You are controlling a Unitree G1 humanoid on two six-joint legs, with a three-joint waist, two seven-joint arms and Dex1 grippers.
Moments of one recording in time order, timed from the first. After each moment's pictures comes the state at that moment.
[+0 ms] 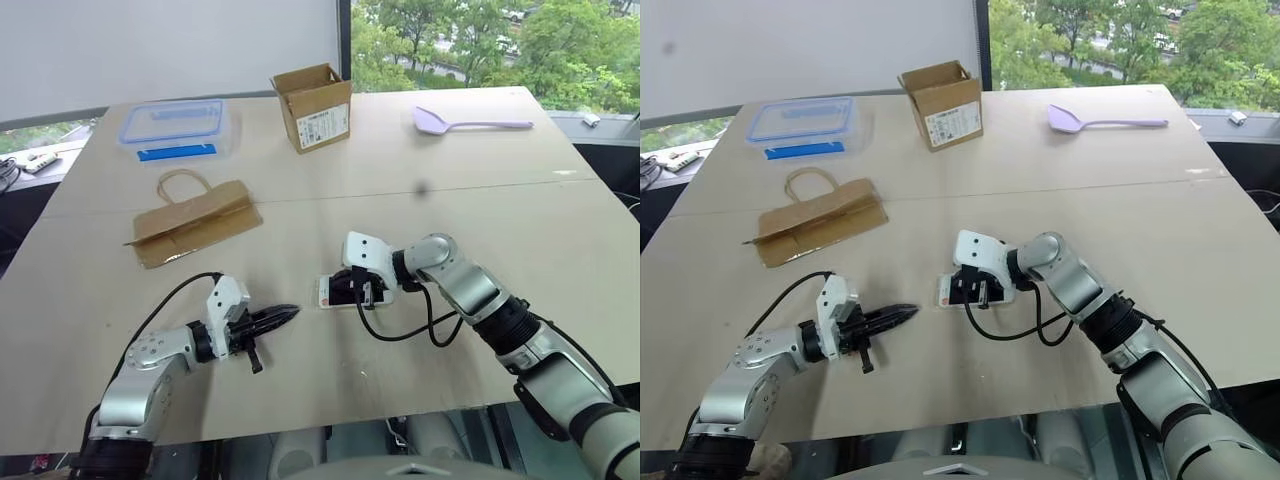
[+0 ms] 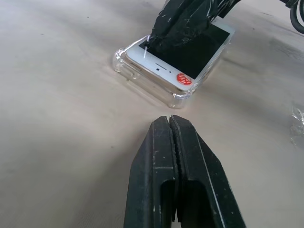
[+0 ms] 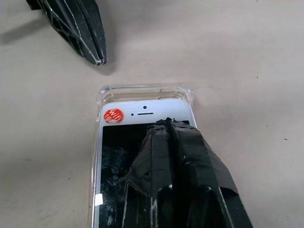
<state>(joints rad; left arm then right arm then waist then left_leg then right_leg) 0.08 0.61 0.08 -0.09 -0.45 0.23 -1.06 -0.70 -0.31 0.56 0.12 0.02 0.47 0.98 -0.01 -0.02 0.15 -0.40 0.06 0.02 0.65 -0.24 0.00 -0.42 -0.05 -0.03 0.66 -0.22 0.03</state>
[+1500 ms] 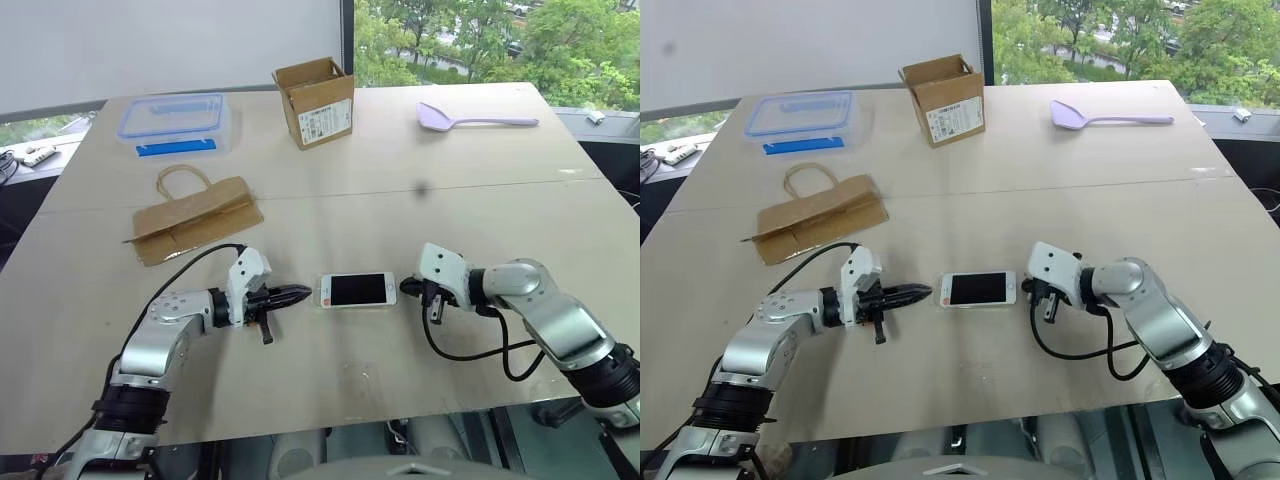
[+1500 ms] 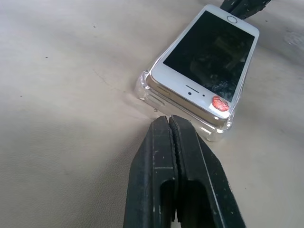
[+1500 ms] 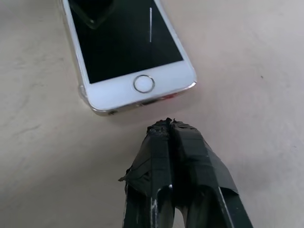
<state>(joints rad) -0.15 0.64 -0.01 0.01 -0.38 0.33 -1.11 -0.39 -0.66 0.39 -0.33 0.07 0.66 0.89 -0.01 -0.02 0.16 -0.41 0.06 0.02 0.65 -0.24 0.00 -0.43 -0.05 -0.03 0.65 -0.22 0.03</state>
